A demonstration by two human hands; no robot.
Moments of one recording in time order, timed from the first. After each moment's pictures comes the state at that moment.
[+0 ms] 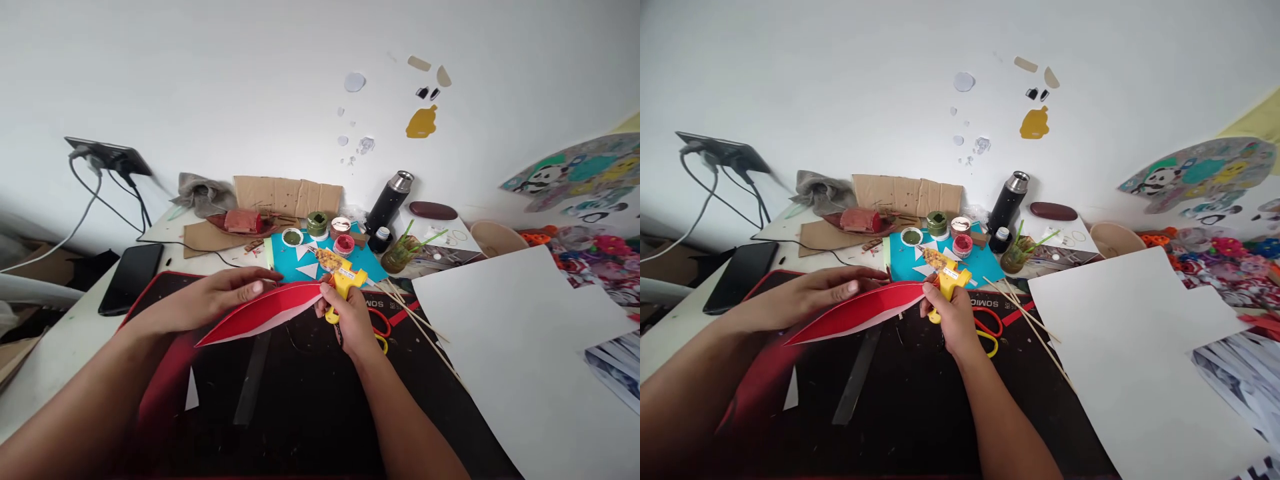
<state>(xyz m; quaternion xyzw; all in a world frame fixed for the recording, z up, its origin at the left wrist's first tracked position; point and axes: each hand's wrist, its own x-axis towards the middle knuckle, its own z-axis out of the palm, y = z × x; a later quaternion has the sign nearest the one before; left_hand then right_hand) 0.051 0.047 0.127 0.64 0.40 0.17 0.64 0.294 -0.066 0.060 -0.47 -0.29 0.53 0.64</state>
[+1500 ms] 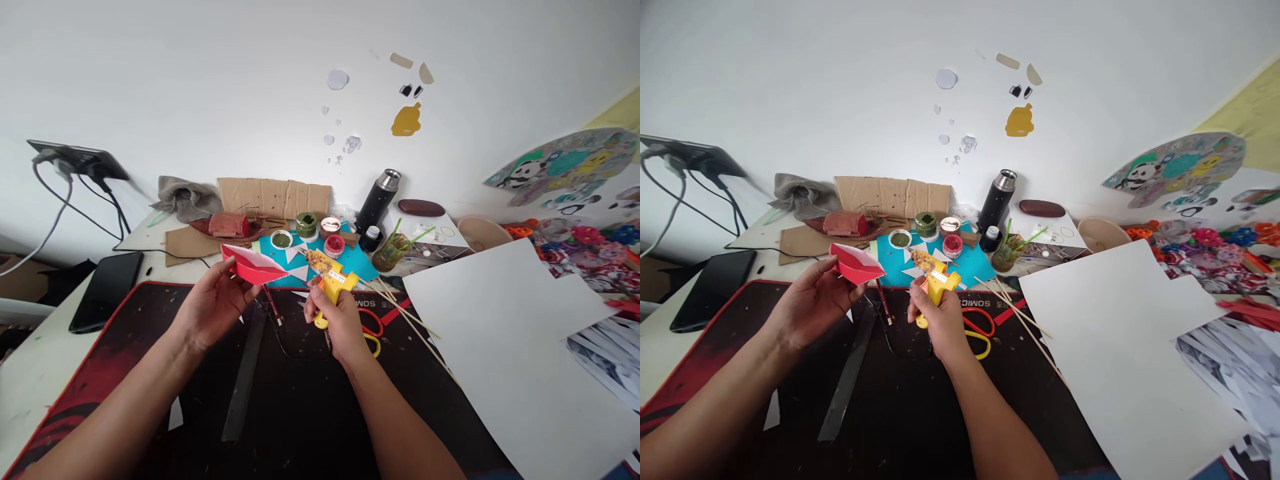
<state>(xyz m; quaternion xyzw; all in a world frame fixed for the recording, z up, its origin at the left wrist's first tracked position) 0.101 0.037 0.101 0.17 0.40 0.46 0.78 0.288 -0.067 0.062 -0.46 -0.29 0.53 0.65</state>
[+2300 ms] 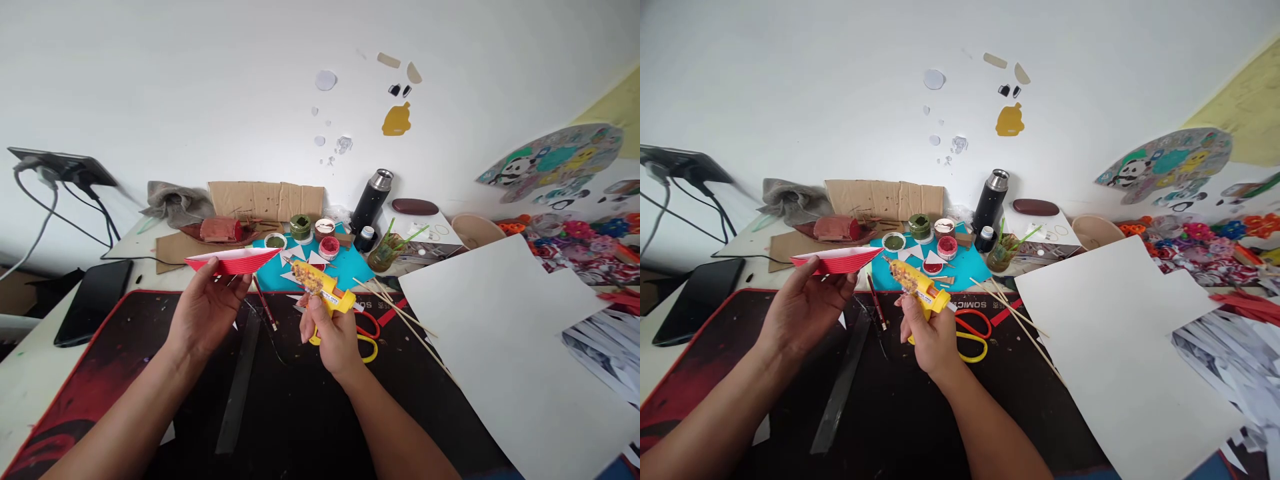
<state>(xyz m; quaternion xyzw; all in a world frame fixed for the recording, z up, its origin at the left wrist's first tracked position) 0.117 0.034 0.107 0.11 0.40 0.56 0.72 0.279 -0.081 0.068 -0.49 -0.37 0.44 0.65</state>
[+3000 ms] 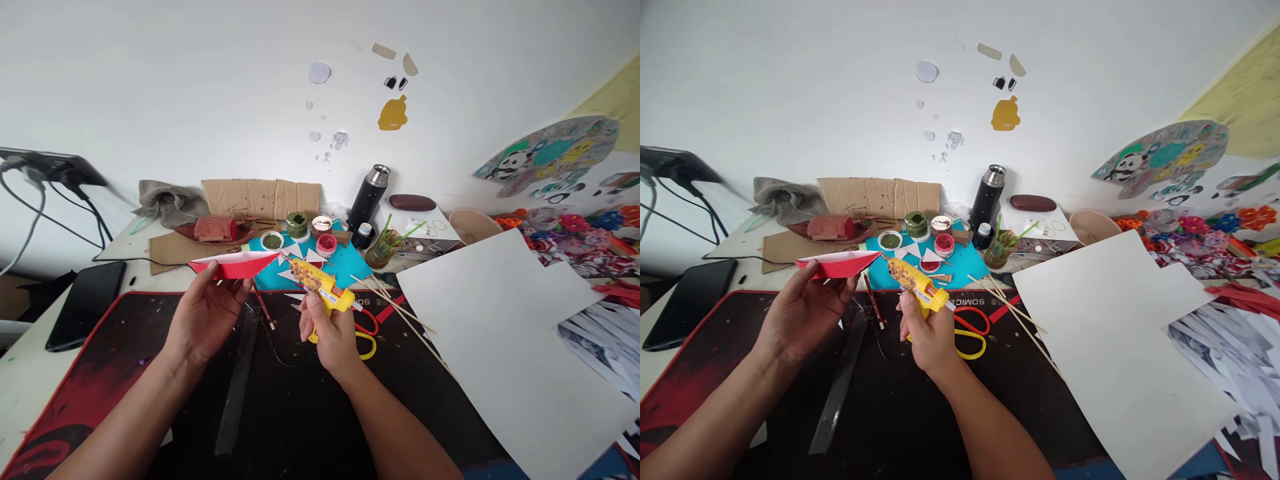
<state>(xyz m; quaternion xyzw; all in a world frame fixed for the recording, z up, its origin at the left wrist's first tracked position) 0.116 0.029 0.103 0.12 0.41 0.53 0.73 0.278 -0.082 0.068 -0.52 -0.37 0.42 0.65</state>
